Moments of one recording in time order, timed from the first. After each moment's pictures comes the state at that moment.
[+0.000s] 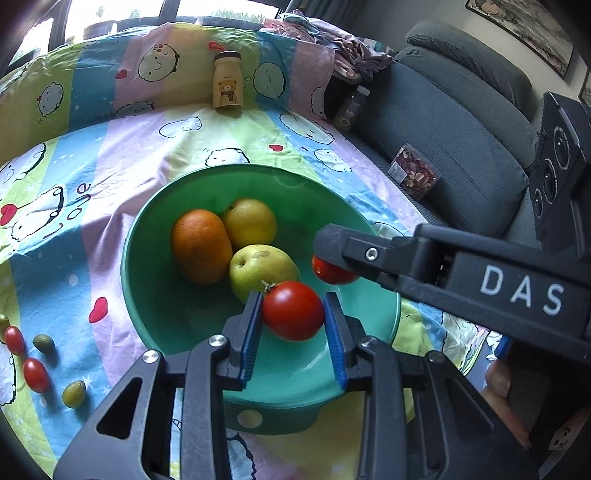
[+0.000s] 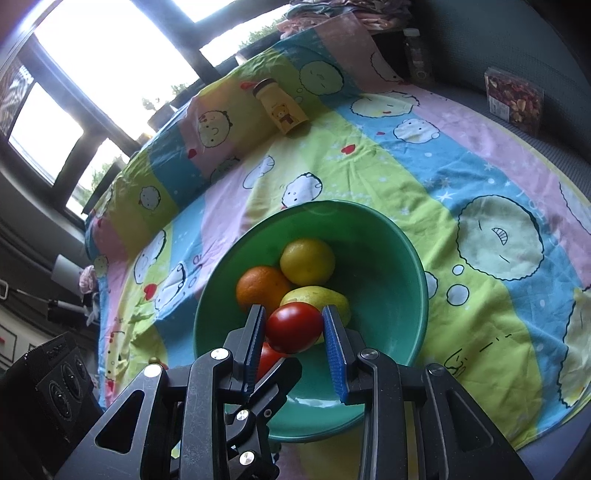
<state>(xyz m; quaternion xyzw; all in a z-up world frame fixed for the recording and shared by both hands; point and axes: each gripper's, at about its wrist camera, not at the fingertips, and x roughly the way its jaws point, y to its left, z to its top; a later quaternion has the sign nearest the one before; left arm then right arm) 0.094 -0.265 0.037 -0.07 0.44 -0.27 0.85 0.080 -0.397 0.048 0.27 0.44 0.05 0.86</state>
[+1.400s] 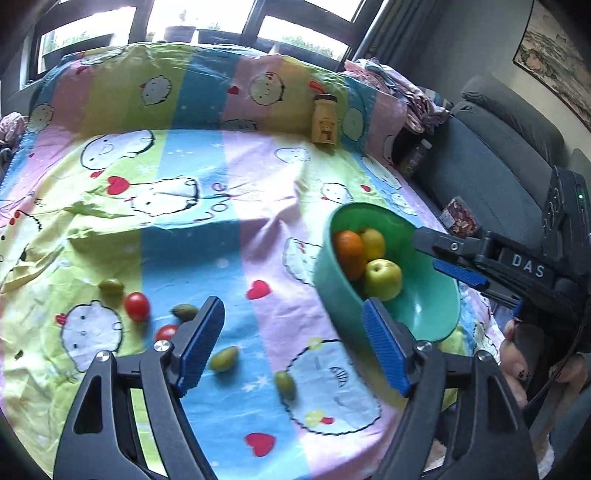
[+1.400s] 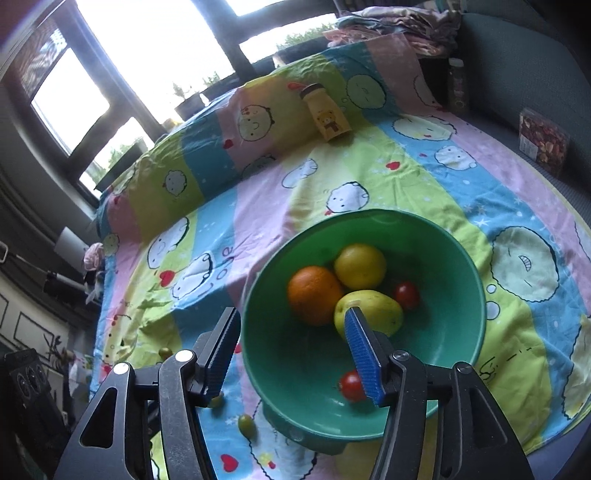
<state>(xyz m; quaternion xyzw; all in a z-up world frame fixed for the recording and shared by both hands) 0.063 -0.113 0.059 -0.11 0.41 -0.16 0.89 0.080 -0.335 0.072 0.21 0.41 0.08 0.88</state>
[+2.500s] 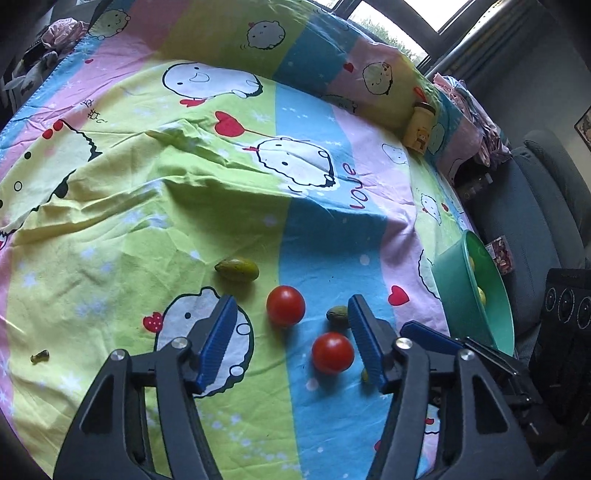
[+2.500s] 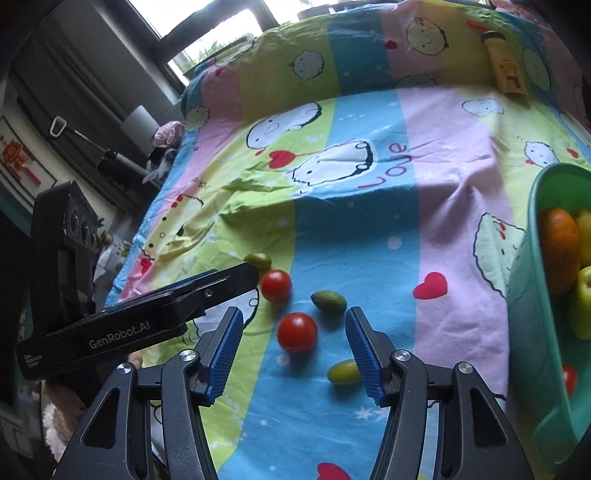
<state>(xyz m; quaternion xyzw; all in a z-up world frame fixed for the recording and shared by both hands) 0.104 0.009 -0.007 -0.21 0.48 -0.11 0.85 0.094 -0.164 0.012 0.10 0.48 0.28 0.82</state>
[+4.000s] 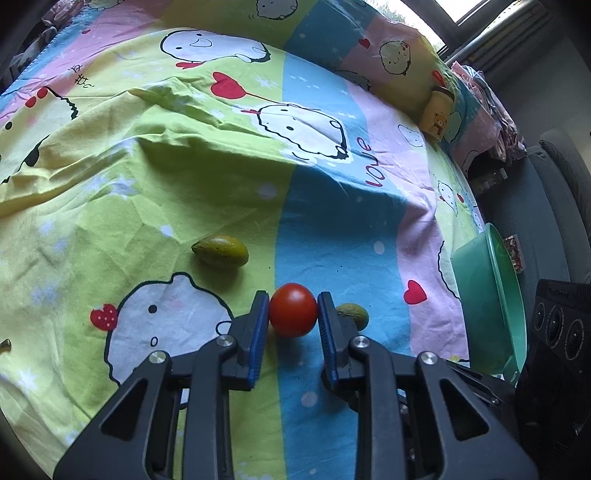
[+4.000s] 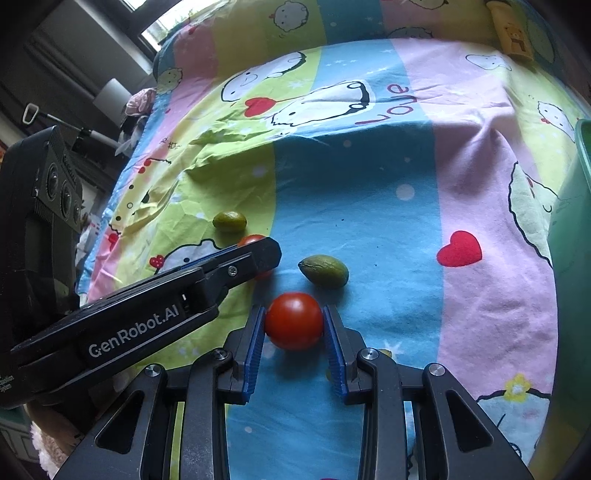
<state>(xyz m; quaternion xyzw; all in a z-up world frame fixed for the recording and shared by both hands) 0.114 -0.002 -0.031 -0.23 0.50 -0.09 0.83 0.105 -0.146 -0.027 0.08 0.55 0.25 0.79</state>
